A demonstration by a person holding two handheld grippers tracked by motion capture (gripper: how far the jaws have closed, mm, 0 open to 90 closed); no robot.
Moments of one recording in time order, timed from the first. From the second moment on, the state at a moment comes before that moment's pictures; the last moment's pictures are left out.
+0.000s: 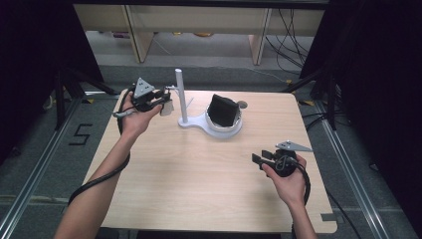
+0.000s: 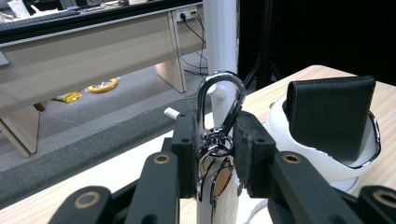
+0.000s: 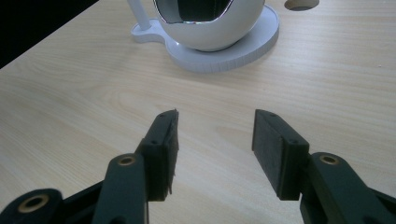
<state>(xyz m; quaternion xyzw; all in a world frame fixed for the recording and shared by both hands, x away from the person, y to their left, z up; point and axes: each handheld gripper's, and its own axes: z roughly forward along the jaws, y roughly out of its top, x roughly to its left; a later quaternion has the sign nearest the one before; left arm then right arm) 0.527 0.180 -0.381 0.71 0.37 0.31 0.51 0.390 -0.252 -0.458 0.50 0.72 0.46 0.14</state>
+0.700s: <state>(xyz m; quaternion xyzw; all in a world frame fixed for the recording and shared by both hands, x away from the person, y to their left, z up) 0.544 0.176 -0.385 0.72 0.38 0.29 0.51 0.391 -0.252 -0.459 0.50 0.72 0.46 0.14</state>
